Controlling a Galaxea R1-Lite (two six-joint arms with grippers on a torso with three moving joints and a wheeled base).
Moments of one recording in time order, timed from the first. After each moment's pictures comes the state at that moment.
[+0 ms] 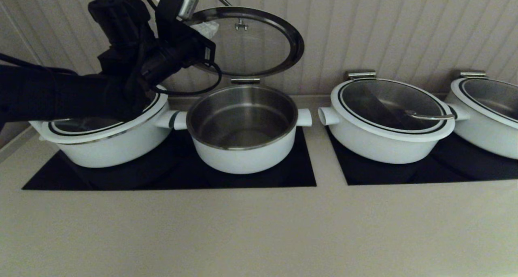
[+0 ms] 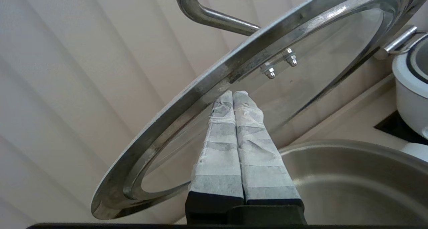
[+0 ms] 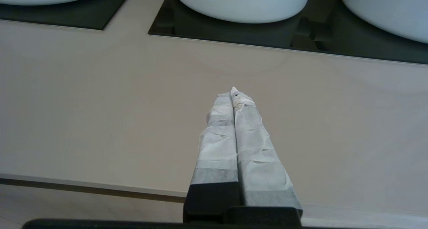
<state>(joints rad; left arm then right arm) -0.30 1.98 -1.58 -0.75 -0.18 0.40 0.00 0.00 0.00 0.00 0.05 -0.09</state>
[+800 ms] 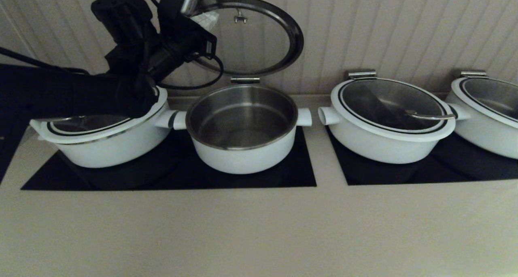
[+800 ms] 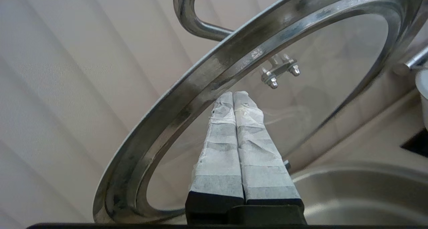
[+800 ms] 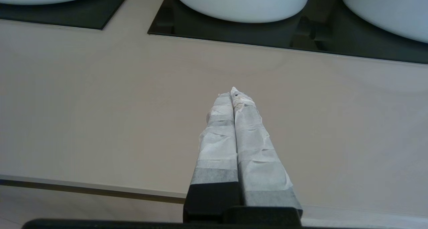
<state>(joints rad) -0.30 2.03 -1.66 -0.83 -0.19 0.43 0.00 0.00 0.00 0.00 0.05 -0.09</state>
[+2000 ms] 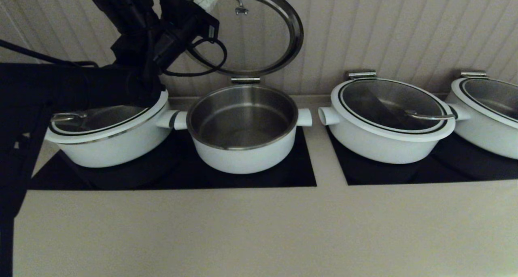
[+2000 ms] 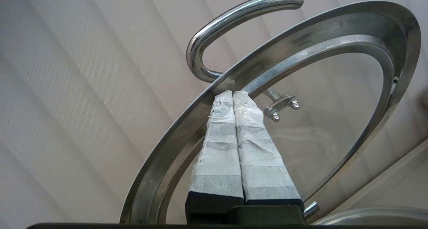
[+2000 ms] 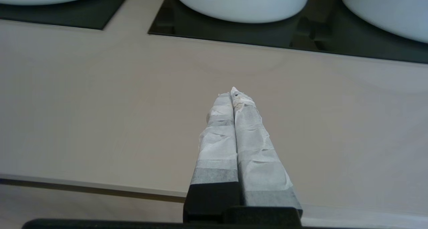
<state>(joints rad) -0.30 2.11 -1.83 -0.84 -0.19 0.48 0.00 0.00 0.00 0.00 0.05 -0.09</state>
